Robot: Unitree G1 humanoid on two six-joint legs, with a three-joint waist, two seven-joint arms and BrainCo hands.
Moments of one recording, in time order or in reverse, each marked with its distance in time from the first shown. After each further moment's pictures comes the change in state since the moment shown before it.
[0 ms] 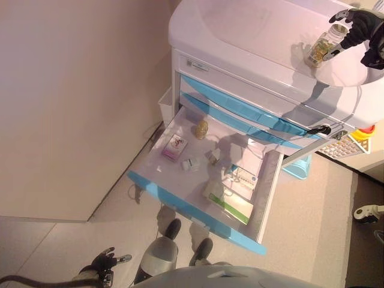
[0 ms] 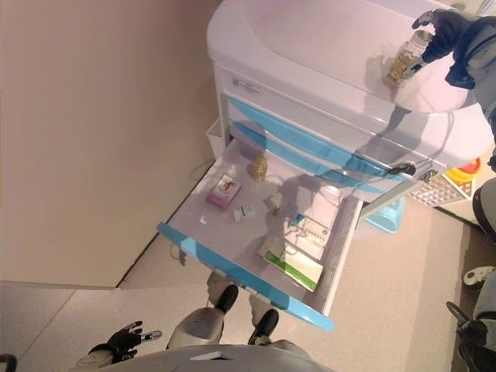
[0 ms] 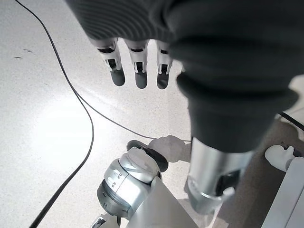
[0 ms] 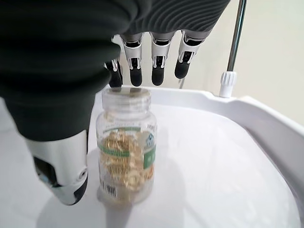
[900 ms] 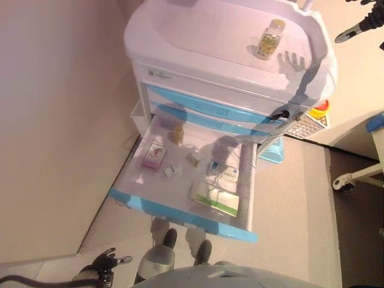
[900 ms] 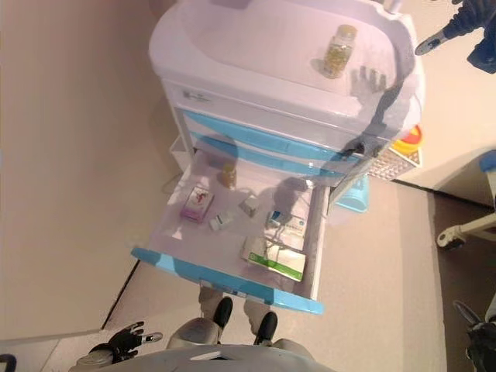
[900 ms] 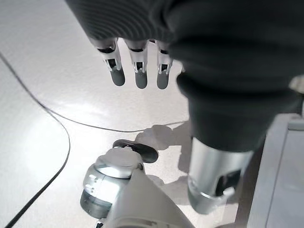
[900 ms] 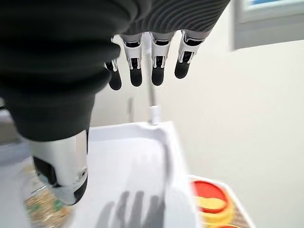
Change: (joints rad) left arm -0.004 0.001 -0.002 0.006 0.043 0.003 -0.023; right arm 0.003 -0.094 -0.097 -0.044 0.115 0.002 0.060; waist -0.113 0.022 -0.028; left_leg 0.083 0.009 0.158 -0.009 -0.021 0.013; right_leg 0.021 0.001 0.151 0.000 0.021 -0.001
